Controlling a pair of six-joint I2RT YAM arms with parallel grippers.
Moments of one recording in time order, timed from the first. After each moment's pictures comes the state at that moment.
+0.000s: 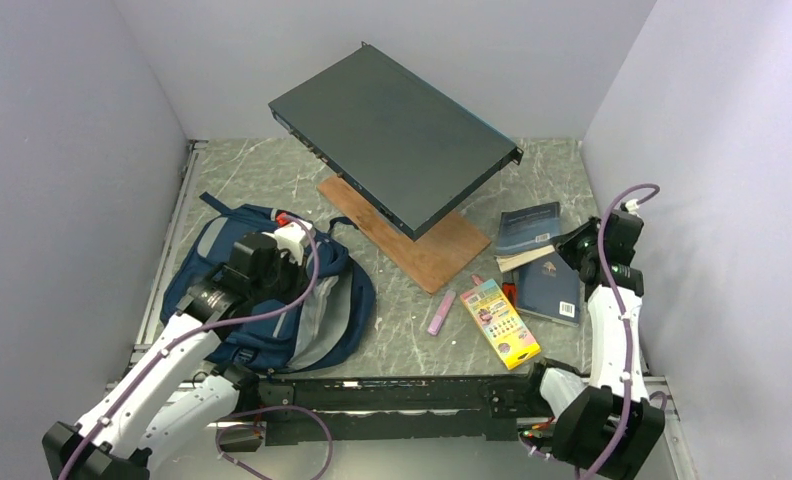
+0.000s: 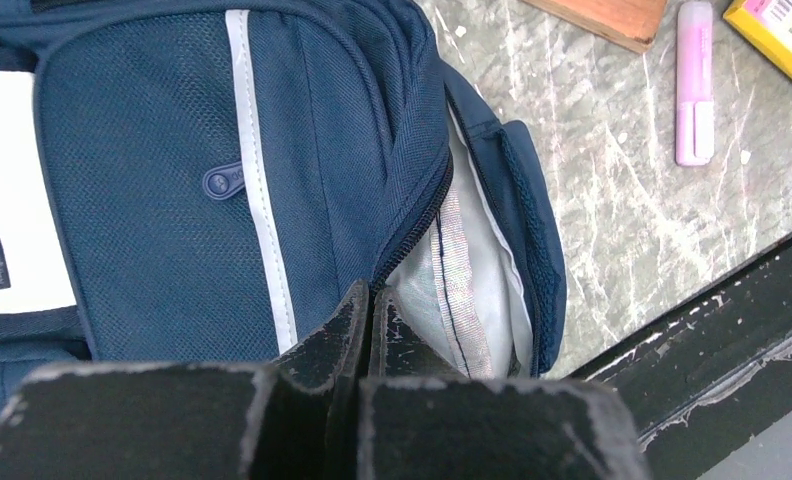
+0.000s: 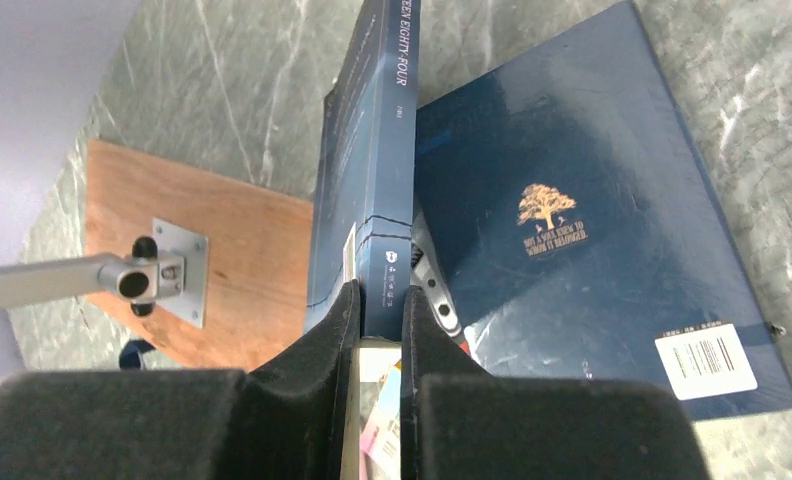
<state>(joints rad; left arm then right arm) -0.48 0.78 0.74 -0.63 0.10 -0.12 -0.38 0.97 0.74 -0.42 -0.18 0.61</state>
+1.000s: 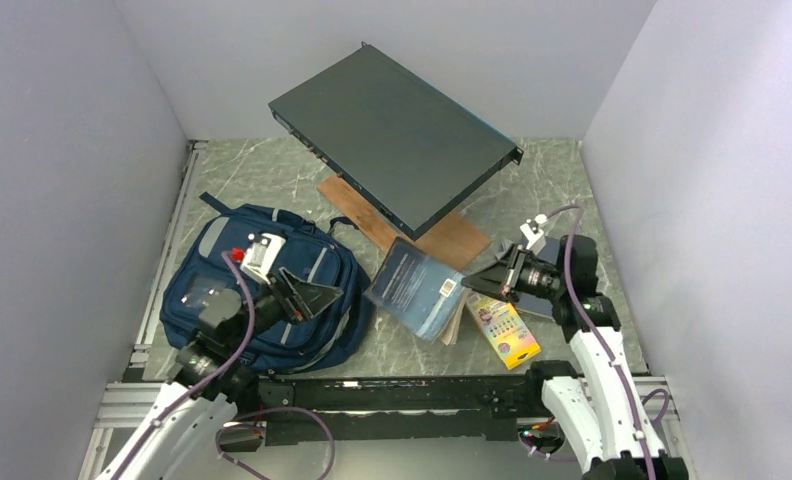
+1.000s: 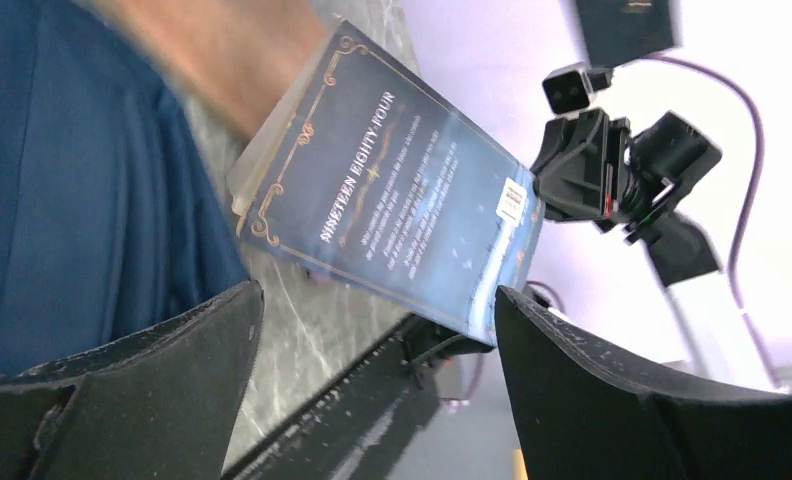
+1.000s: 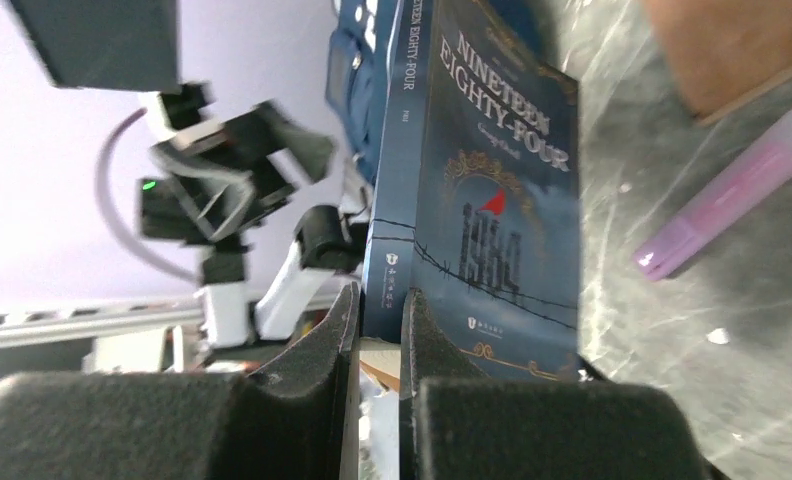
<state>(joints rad) -0.48 0.30 0.39 -0.20 0.32 -0.90 -0.01 0.69 0.62 -0.47 -0.96 0.76</state>
